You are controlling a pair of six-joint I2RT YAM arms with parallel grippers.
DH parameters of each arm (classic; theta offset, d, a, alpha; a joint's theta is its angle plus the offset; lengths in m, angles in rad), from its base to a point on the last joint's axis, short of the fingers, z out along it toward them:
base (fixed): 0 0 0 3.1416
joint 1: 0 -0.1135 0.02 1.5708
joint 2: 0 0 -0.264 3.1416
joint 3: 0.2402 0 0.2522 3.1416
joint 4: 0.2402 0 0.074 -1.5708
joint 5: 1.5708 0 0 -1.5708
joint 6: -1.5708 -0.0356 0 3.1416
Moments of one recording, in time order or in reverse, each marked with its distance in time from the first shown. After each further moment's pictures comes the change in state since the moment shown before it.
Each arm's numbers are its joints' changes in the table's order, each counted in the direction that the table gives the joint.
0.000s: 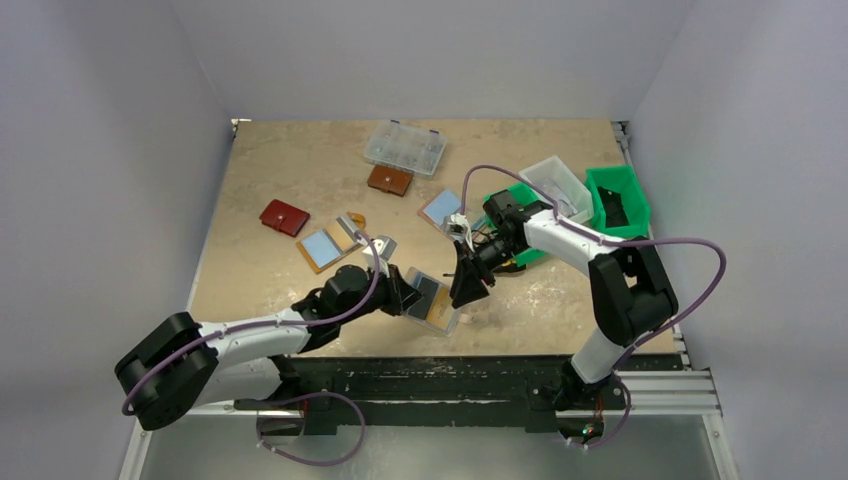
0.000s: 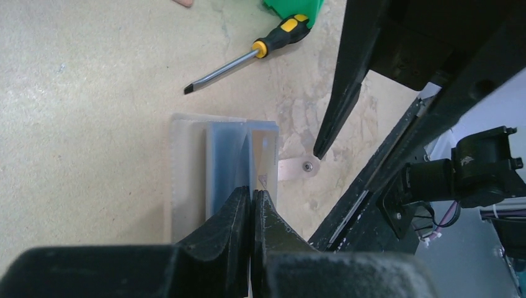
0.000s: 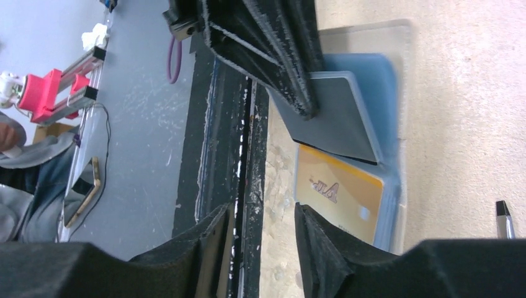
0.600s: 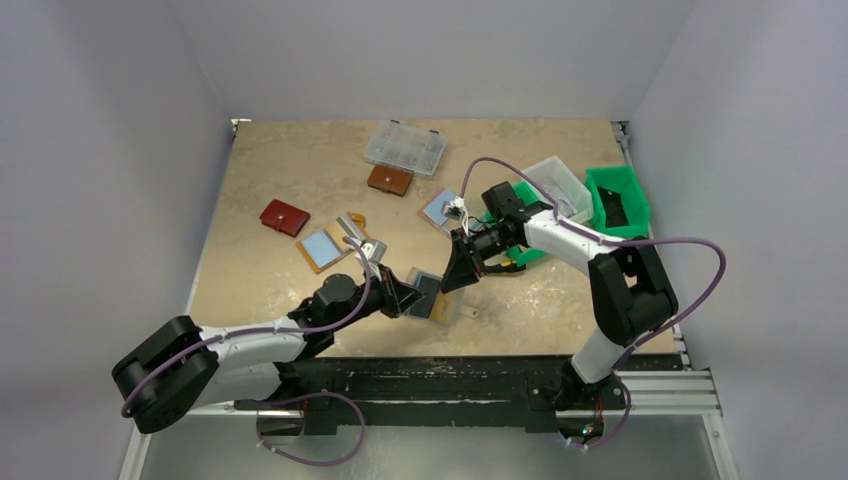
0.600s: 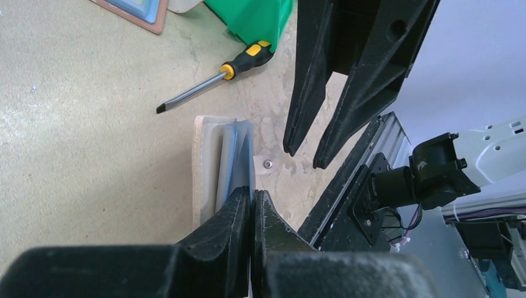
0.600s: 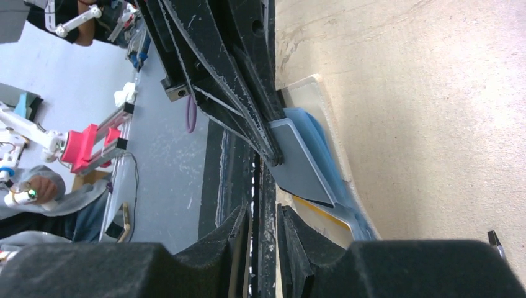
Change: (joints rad) left arm 0.000 -0.018 -0.100 -0.245 0.029 0.053; right arm 0.000 0.002 -0.005 -0.248 -0.076 -0.333
